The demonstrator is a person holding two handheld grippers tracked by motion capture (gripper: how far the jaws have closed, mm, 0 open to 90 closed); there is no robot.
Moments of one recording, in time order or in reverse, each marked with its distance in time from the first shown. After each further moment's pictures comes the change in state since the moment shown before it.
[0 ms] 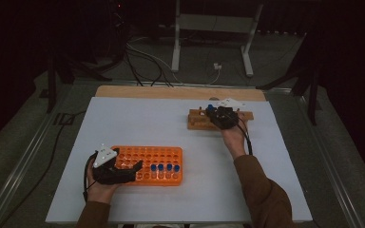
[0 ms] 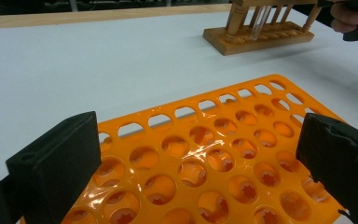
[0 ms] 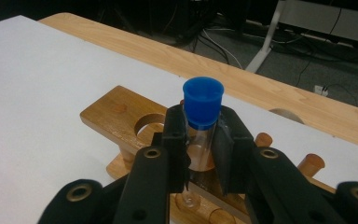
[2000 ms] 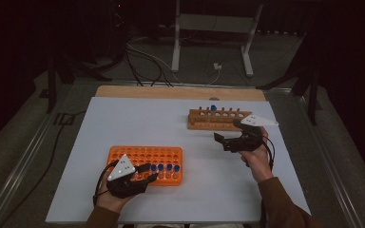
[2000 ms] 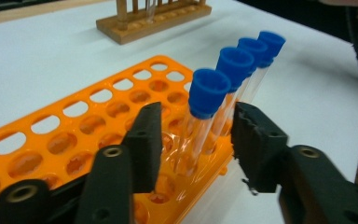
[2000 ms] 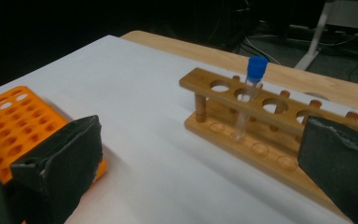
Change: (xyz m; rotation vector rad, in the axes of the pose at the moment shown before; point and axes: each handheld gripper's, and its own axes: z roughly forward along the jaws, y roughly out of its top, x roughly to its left) left arm -0.045 -0.001 -0.003 0.036 -0.300 0.172; right arm 0.008 -0.016 -0.111 -0.048 0.189 0.053
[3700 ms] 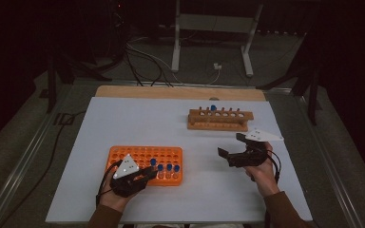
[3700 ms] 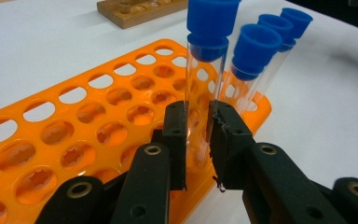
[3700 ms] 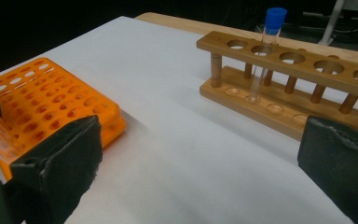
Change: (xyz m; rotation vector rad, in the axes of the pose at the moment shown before) left arm 0.000 -0.005 0.012 0.065 0.036 0.003; right arm 0.009 -0.036 -0.023 0.031 0.042 0.003
